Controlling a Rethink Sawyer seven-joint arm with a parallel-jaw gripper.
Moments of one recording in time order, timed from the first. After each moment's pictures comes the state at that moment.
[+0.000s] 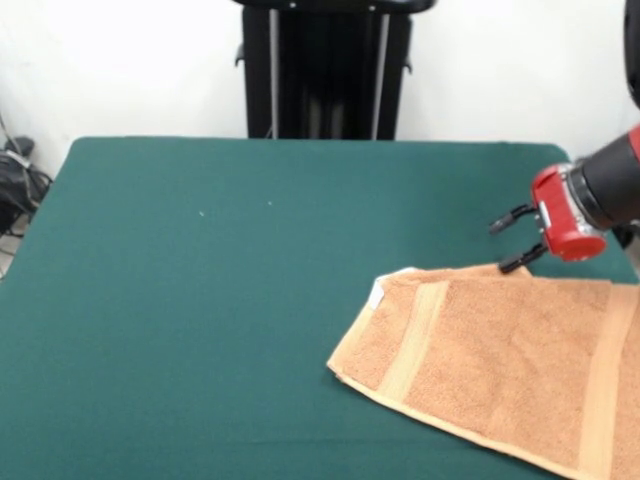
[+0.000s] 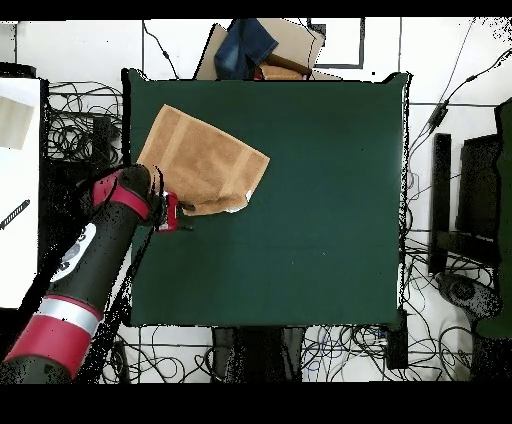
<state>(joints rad) 0.58 0.05 -0.68 1.01 0.22 1.05 3.38</state>
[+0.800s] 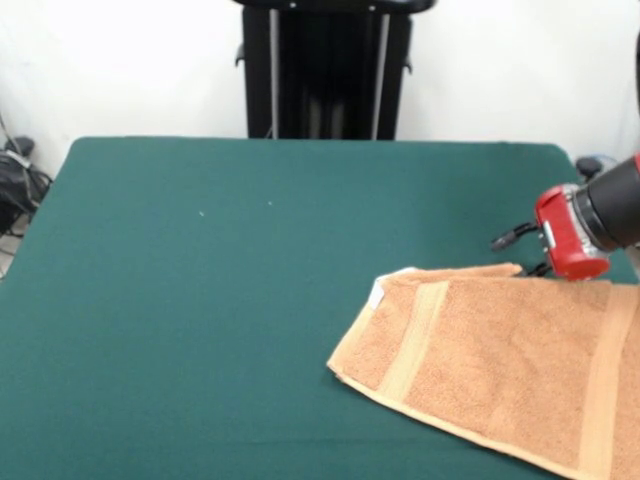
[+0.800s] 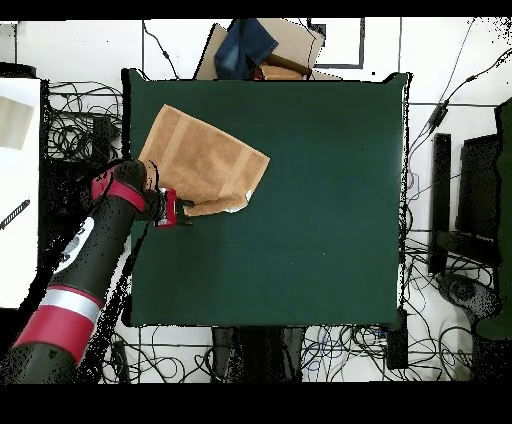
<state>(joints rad) 0.58 0.12 -0.71 0.92 0.24 1.09 3.38</state>
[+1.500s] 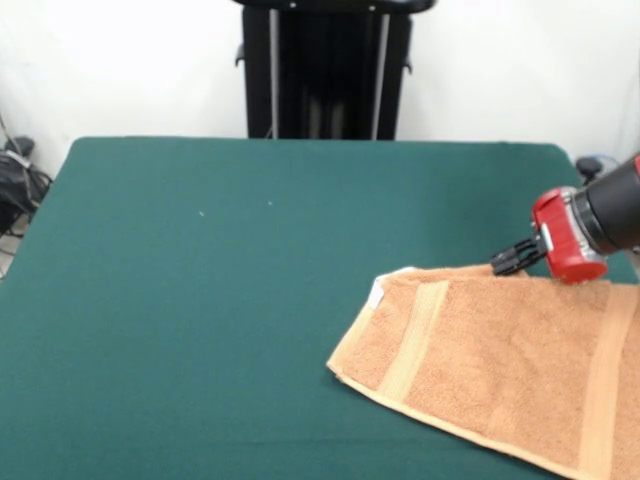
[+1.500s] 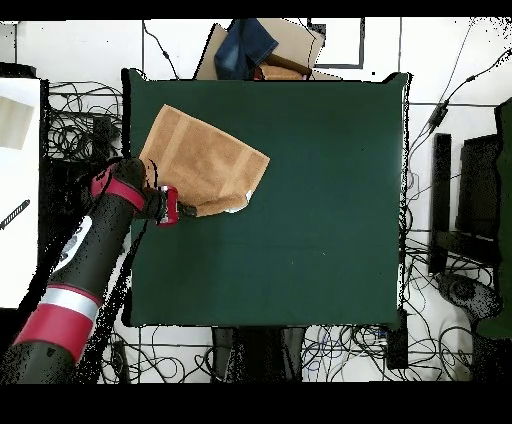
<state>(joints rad) 0.58 0.15 -0.75 0.89 0.24 1.11 3.38</state>
